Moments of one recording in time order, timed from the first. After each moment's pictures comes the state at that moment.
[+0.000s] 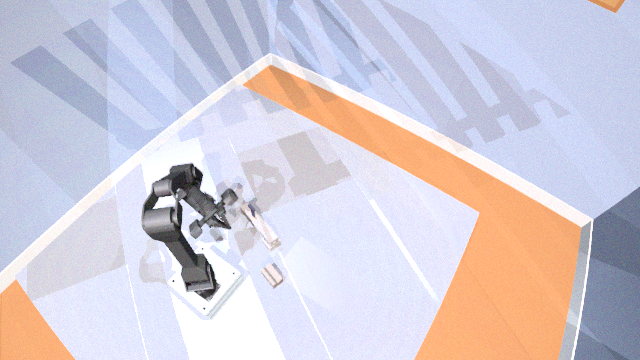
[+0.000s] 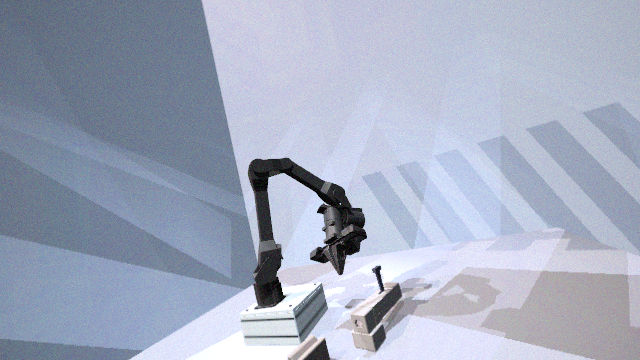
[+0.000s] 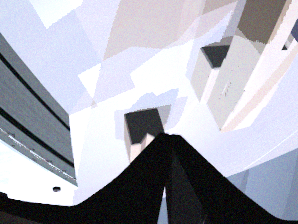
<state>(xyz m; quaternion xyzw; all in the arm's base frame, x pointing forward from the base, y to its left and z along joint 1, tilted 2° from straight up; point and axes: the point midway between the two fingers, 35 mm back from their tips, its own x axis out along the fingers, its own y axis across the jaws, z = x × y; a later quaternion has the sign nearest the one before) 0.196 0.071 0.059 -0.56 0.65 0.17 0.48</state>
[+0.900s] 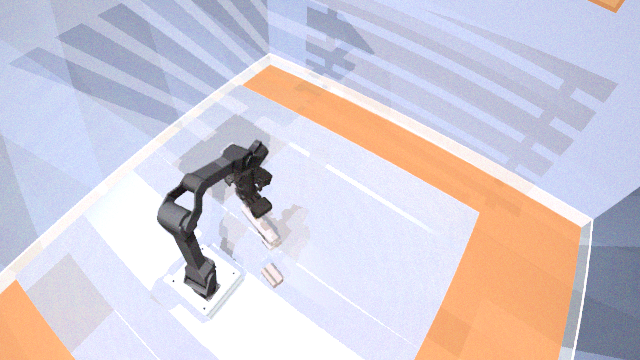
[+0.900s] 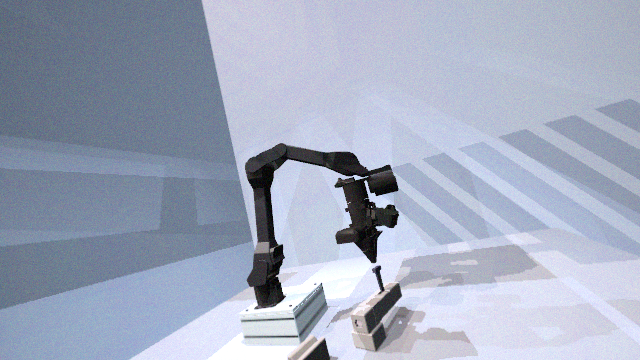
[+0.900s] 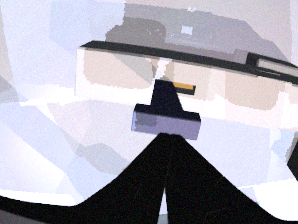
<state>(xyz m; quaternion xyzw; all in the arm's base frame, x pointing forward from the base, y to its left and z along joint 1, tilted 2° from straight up) 0.298 0.036 0.086 0.12 0.70 -0.10 0.70</state>
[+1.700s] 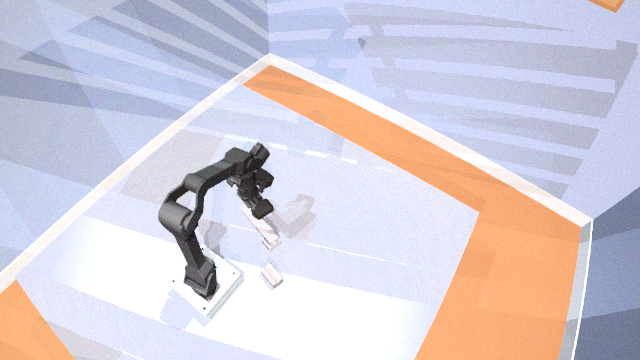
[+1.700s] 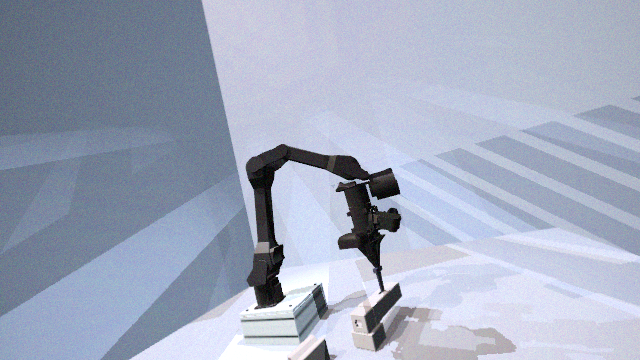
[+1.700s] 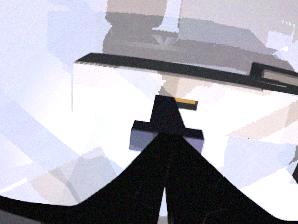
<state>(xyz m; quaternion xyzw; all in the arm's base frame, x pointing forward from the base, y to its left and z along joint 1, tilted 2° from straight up) 0.302 0.034 0.074 0.13 0.69 -0.11 0.70</state>
